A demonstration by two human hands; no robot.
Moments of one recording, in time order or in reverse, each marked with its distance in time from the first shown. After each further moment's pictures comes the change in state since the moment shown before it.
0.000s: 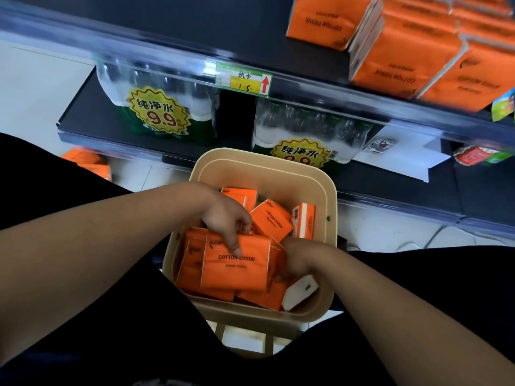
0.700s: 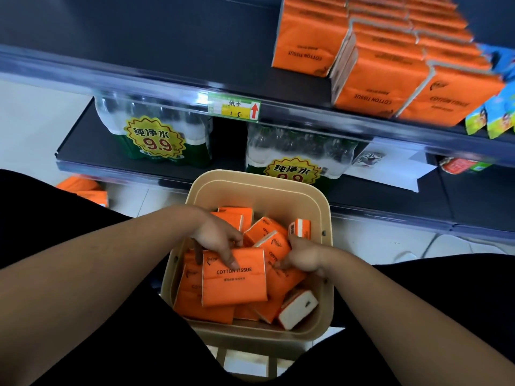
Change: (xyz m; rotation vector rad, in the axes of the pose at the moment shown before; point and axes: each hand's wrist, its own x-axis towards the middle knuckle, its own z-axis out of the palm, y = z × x) left_hand 0.005 -0.018 0.004 -0.340 -0.127 -0.080; right_hand 0.002 0.016 -0.019 0.761 0.109 0.067
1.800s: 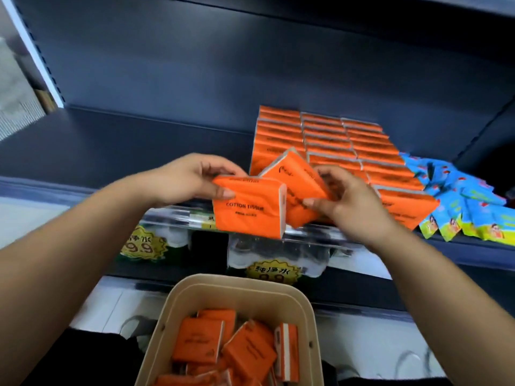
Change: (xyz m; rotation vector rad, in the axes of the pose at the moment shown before) left_hand -0.152 0.074 -0.161 -0.360 0.846 0.815; right_hand -0.141 -0.140 -0.186 0.150 0.651 -0.991
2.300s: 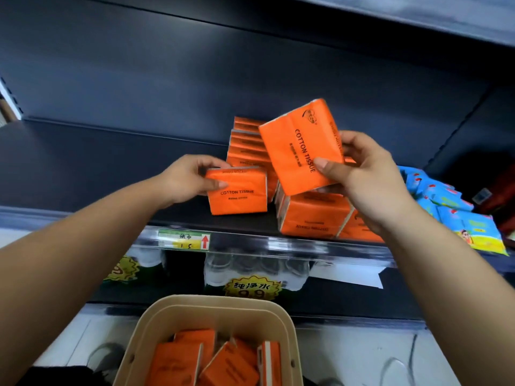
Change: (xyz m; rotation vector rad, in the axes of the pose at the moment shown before) left_hand 0.077 -0.012 0.007 0.073 0.225 -0.031; right_hand 0.019 -0.033 -0.046 0.276 0.280 0.025
